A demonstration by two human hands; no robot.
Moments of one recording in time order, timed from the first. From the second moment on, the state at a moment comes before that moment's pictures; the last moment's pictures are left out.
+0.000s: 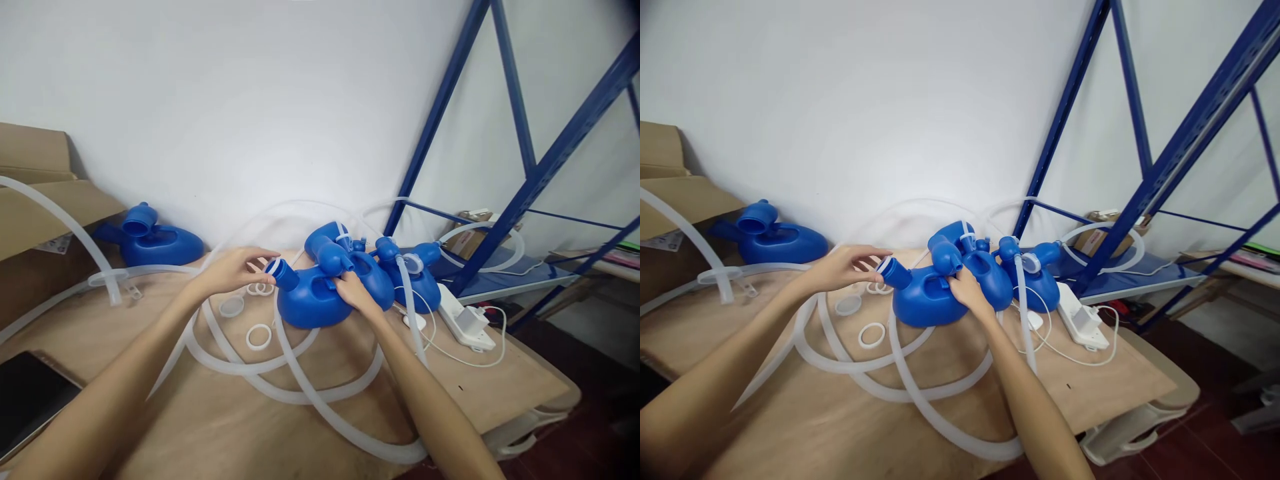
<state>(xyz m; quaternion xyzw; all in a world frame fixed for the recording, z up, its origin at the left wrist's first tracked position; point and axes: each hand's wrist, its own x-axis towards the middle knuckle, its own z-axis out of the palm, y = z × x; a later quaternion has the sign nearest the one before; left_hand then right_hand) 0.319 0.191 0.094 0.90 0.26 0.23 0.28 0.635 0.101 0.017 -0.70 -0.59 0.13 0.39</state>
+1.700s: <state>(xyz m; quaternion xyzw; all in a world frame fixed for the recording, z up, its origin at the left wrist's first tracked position) 0.390 0.174 0.106 0.95 -0.26 0.04 0.14 0.637 0.099 -0.007 -0.63 -0.62 0.15 0.44</state>
